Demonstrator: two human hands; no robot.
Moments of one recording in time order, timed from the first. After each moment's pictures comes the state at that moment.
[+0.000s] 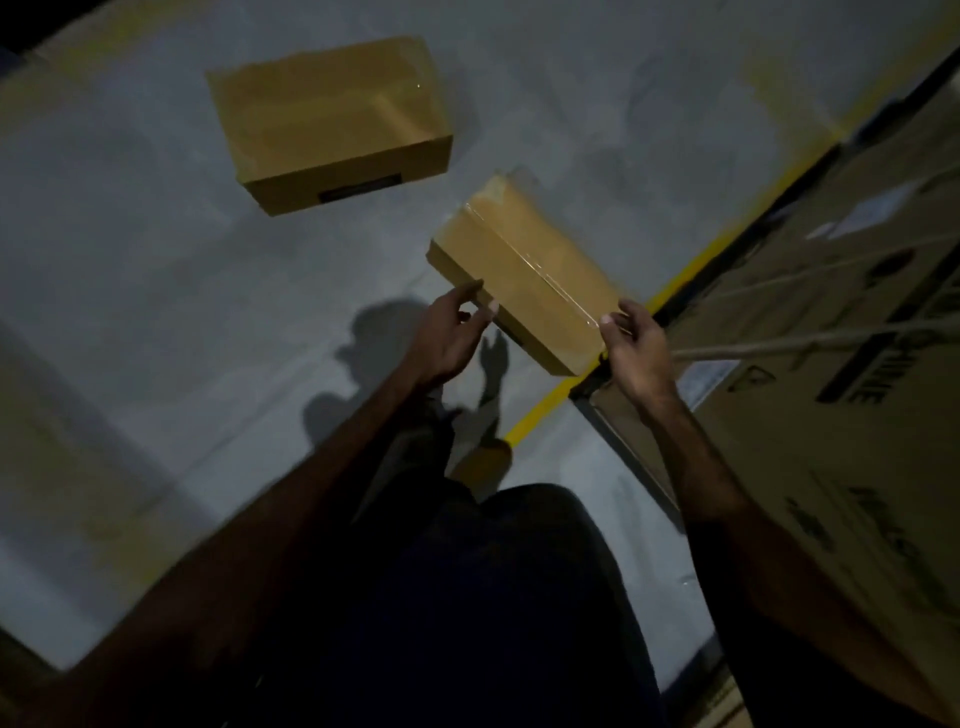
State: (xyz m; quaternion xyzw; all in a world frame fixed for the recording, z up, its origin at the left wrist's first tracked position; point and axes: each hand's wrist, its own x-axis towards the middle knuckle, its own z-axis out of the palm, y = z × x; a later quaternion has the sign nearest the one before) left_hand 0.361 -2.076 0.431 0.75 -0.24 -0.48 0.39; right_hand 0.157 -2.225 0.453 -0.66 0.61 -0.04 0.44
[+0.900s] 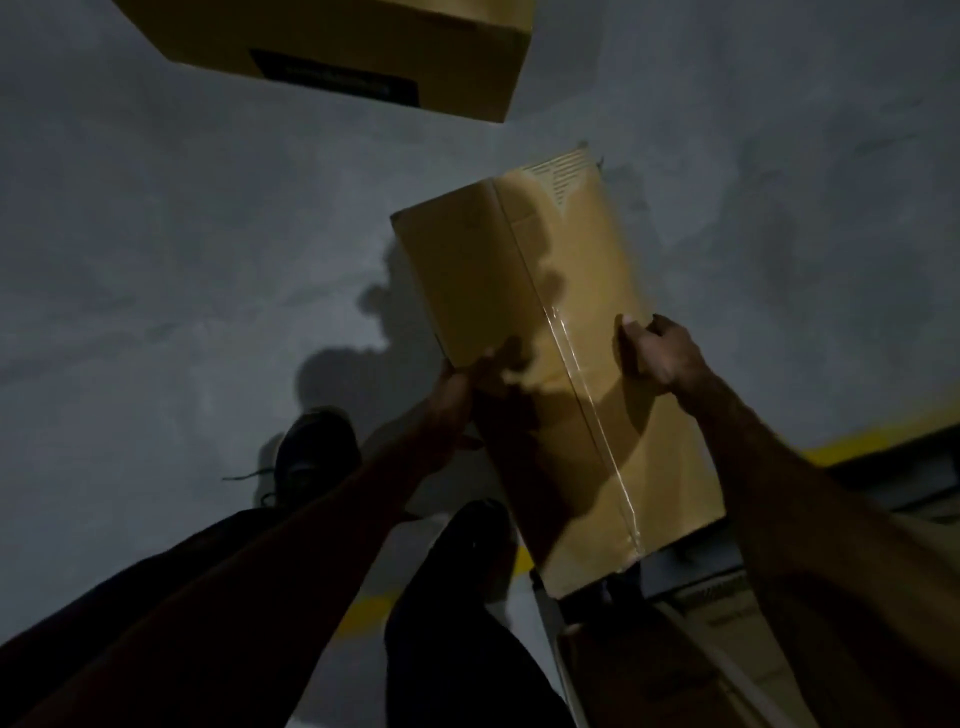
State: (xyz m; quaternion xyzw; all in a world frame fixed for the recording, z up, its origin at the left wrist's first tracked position) left_hand 0.324 -2.324 -0.055 0.60 0.32 -0.52 0.53; right_hand 0.266 -2.594 -0.075 -0.74 0.50 0.27 0.35
